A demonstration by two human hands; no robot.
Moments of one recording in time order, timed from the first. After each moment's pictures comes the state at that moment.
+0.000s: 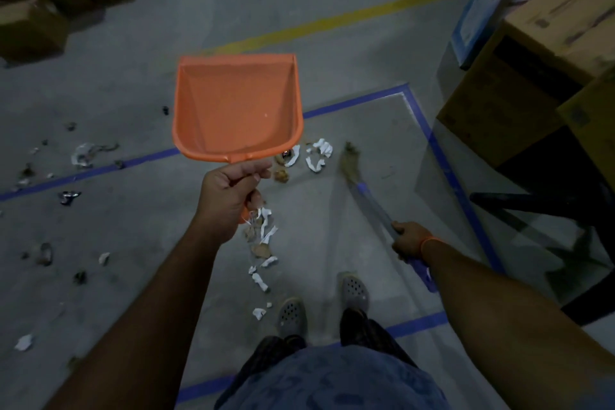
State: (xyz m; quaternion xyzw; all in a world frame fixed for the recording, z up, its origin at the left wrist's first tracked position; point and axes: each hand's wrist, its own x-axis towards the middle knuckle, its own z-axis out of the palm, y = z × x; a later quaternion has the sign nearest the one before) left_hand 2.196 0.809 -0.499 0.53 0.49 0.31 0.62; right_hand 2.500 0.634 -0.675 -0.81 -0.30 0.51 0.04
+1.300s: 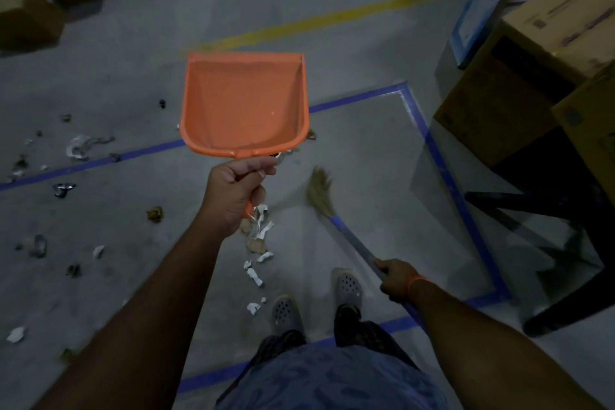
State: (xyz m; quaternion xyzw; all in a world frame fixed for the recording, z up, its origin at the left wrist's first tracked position) left_hand 2.207 0.798 -0.503 0.52 0.47 0.31 0.64; right_hand 2.451 0.568 -0.692 -0.77 -0.33 0.55 -0.02
